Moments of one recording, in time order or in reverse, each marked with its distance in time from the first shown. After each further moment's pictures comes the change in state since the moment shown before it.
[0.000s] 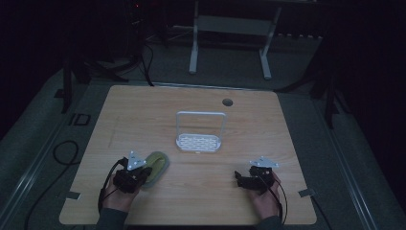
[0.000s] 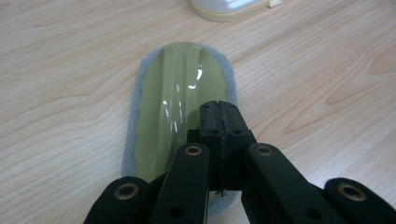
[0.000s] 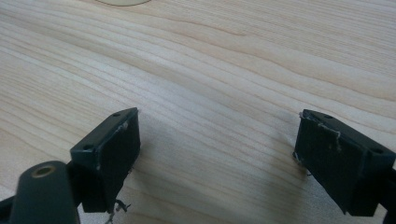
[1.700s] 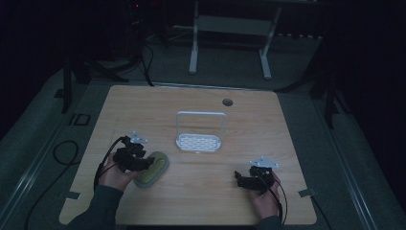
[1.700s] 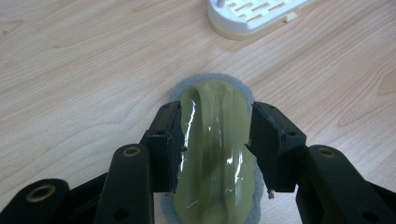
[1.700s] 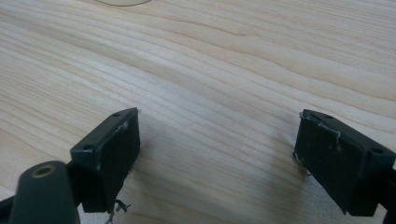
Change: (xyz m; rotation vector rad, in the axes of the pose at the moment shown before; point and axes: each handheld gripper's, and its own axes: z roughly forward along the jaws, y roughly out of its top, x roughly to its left) left arm 0.027 0.057 0.001 0.141 -0.035 0.009; right arm 0.000 0.000 0.000 -0.001 -0.001 0.002
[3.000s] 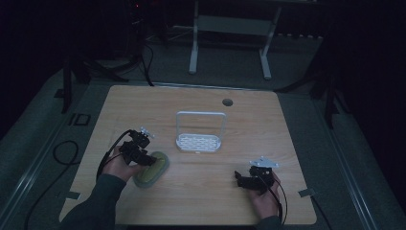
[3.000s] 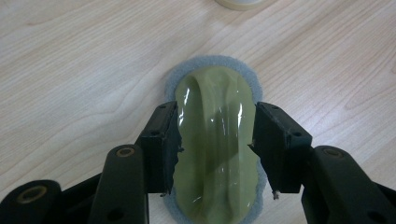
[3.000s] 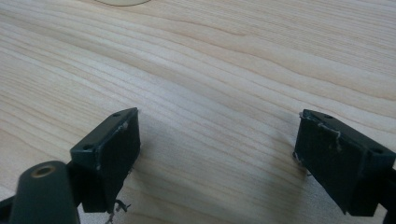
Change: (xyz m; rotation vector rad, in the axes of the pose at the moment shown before) left arm 0.005 0.025 0.013 0.201 -0.028 0.024; right arm 0.000 0.000 0.000 -0.001 -0.001 -0.001
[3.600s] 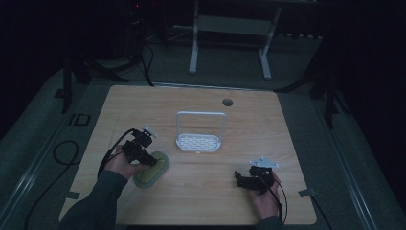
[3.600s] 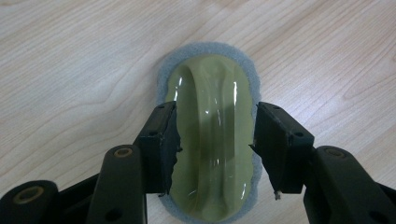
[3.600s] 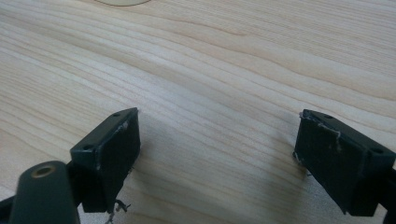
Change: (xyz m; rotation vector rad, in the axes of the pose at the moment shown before) left arm 0.001 0.008 0.006 0.087 -0.023 -0.006; right arm 0.000 0.000 0.000 0.000 0.000 0.000
